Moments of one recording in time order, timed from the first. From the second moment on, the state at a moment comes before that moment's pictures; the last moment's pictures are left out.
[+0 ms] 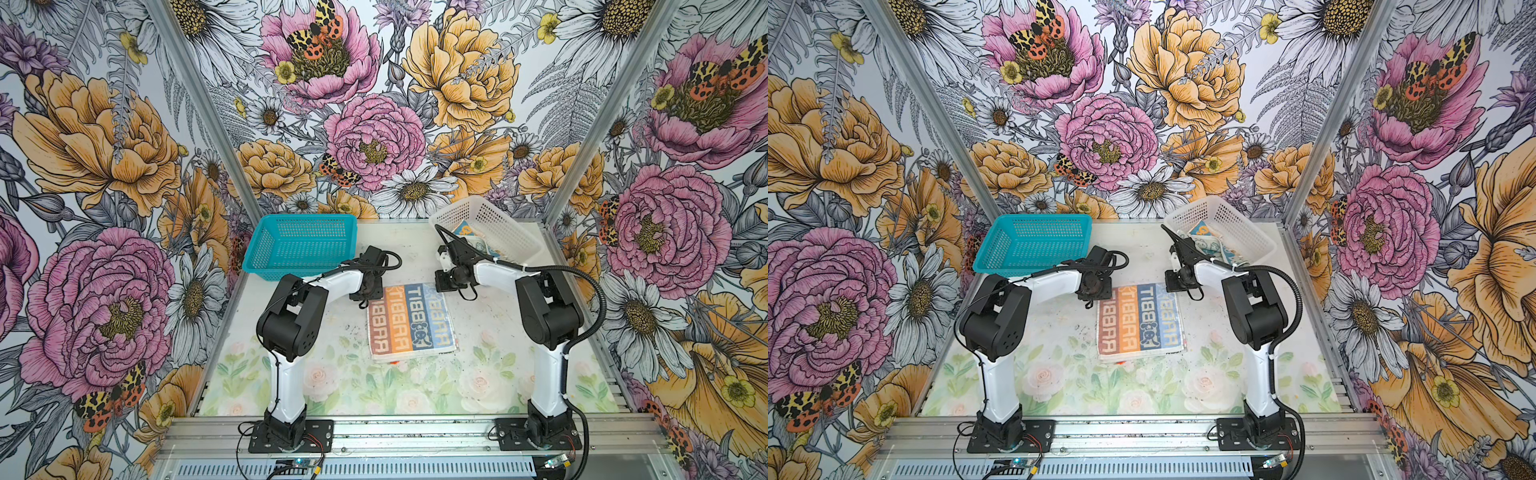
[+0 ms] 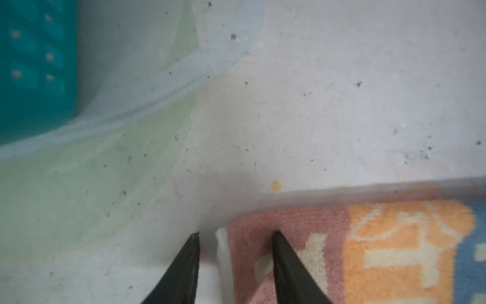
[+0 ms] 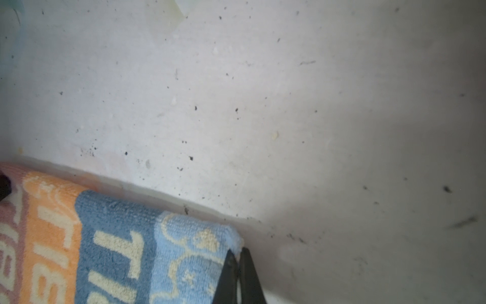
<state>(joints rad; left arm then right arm) -0.47 1.99 1.33 -0.53 -0.17 -0.50 0.35 2.06 1.38 -0.43 -0.23 0.19</state>
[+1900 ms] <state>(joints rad) -0.64 1.59 0.89 -0.39 -0.23 -0.54 0.37 1.62 0.87 -0.37 -0.36 0.29</state>
